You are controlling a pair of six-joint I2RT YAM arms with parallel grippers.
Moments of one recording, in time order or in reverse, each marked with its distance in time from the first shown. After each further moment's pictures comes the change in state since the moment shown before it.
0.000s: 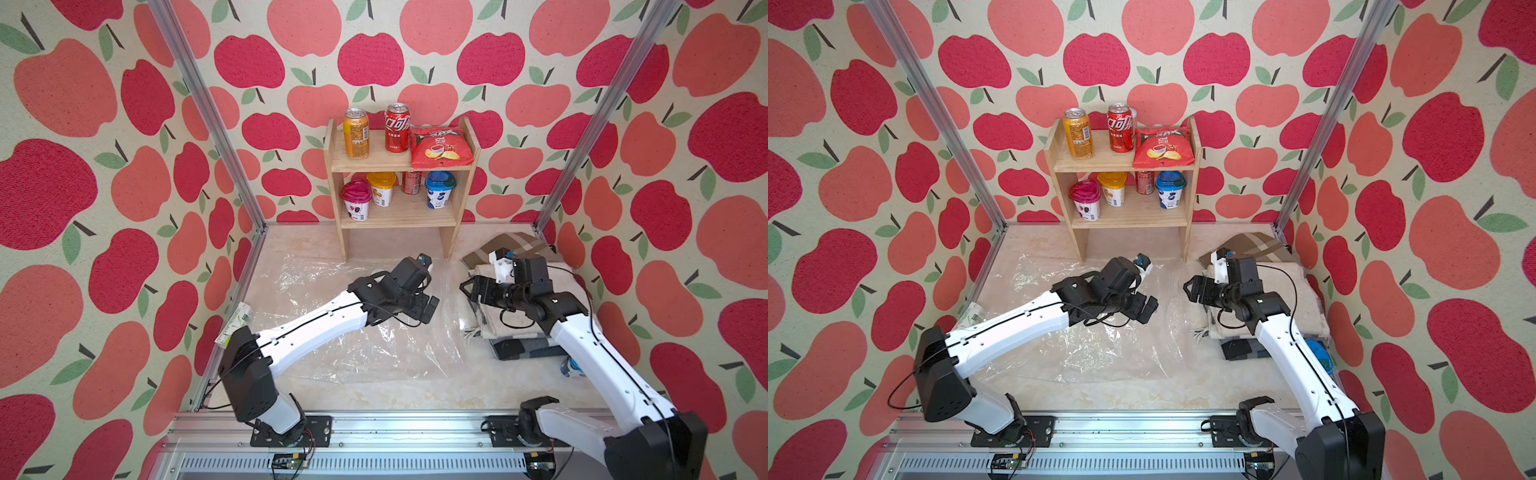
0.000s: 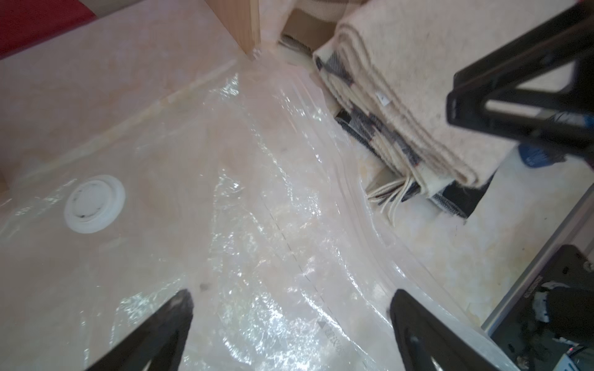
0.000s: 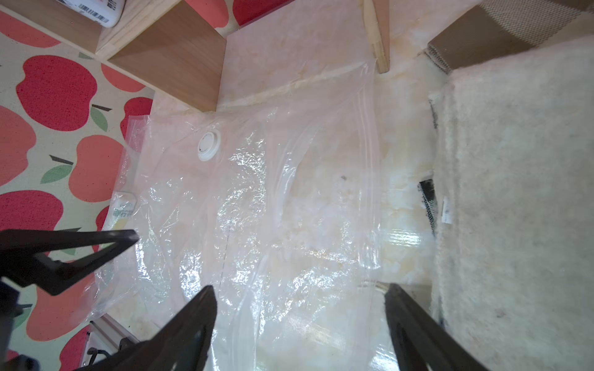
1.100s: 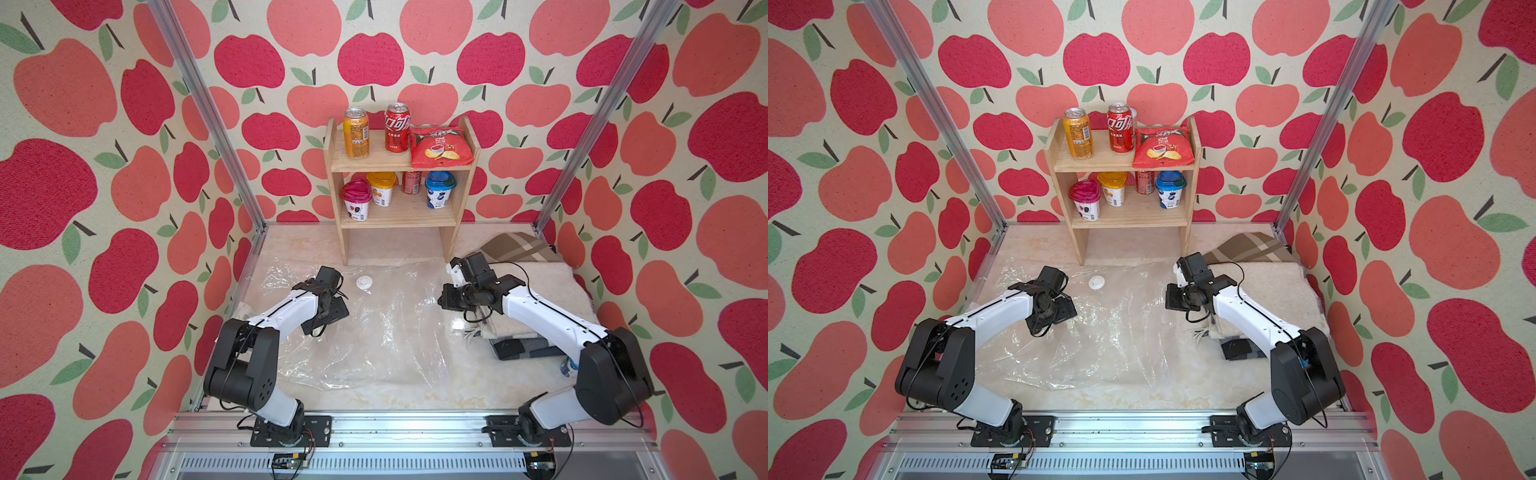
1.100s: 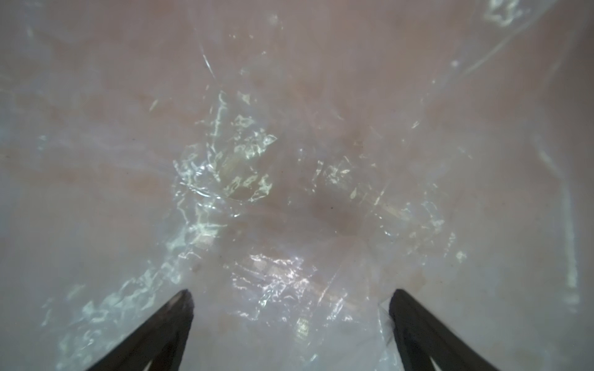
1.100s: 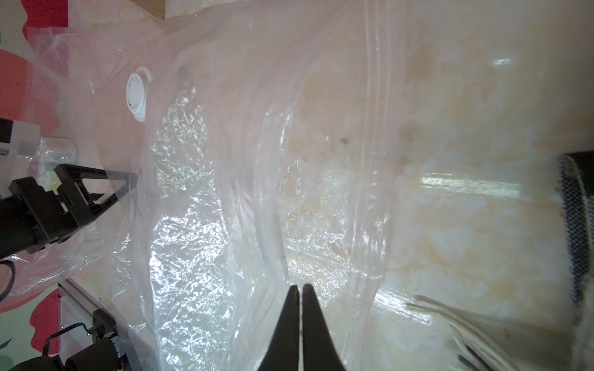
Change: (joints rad) left arm 0.610 0.106 -0.421 -0.053 -0.022 -0.417; right arm 0.202 0.369 0.089 0.035 0.065 0.060
